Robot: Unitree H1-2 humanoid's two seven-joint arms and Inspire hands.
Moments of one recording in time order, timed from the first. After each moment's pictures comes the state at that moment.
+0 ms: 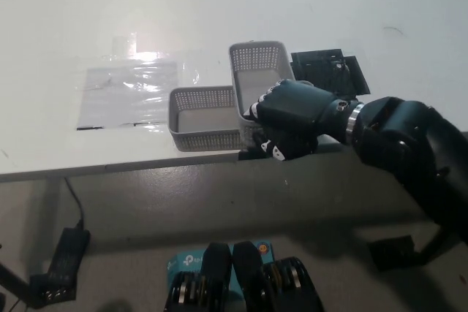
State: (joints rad) left_arm 0.07 0.32 0.38 -0.09 -0.30 0.29 -0.09; right_arm -0.85 -0.36 0.58 0.23 -0.71 -0.26 0.51
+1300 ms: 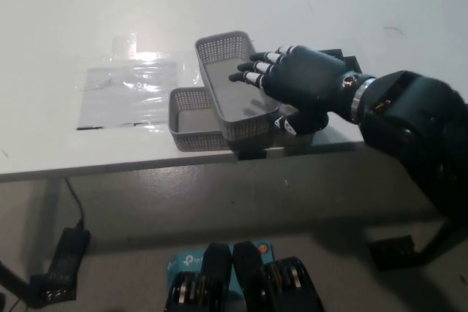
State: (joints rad) left_arm 0.12 0.32 0.37 -0.07 -0.29 0.26 -0.10; right_arm -0.90 -0.36 0.49 -0.08 -0.88 -0.02 0.84
